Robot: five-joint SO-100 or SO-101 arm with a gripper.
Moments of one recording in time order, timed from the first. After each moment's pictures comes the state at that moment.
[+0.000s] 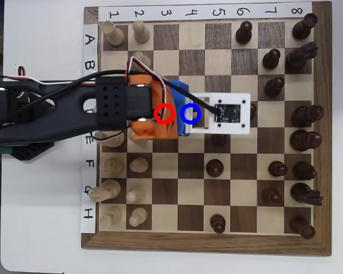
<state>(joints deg) -4.7 84.2 97.8 61.4 99.9</state>
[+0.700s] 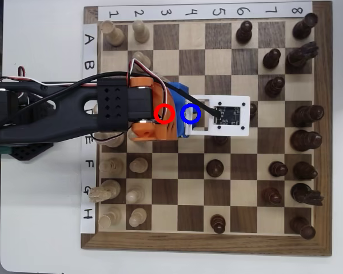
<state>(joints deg) -4.8 83.1 97.8 61.2 99.9</state>
